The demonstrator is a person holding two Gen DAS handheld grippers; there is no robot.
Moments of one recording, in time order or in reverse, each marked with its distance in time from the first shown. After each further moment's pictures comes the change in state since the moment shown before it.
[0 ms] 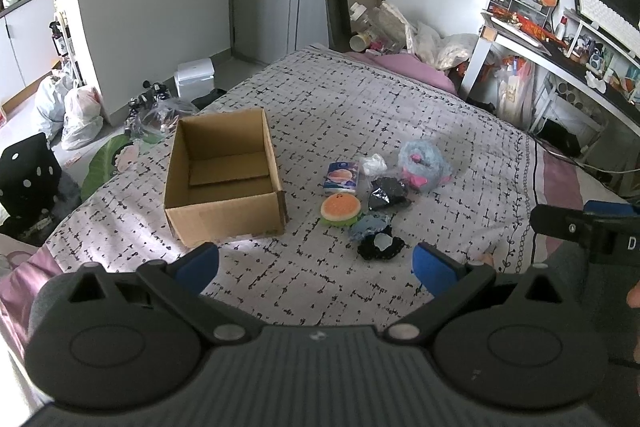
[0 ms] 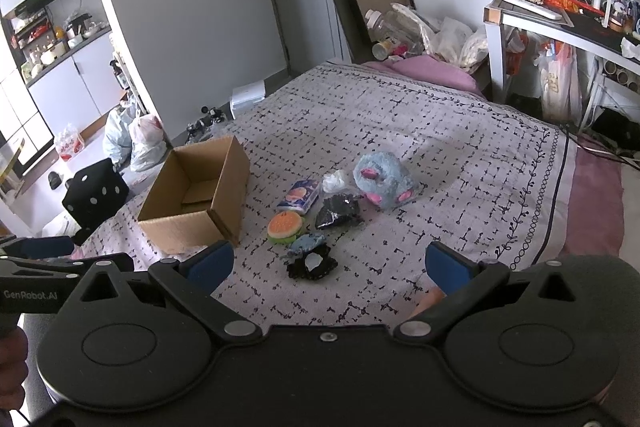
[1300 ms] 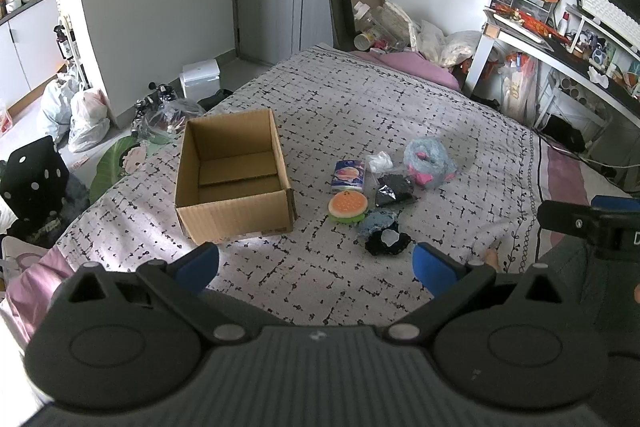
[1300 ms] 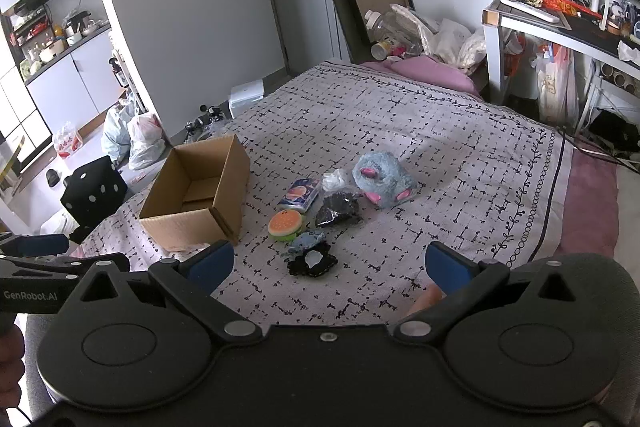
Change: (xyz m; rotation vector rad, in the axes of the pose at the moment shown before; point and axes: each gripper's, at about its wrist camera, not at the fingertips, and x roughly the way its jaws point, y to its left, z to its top) left arm -0.011 0.004 -0.003 0.015 0.003 0.018; right arm -0.009 0.006 0.003 -0.011 0.011 -0.012
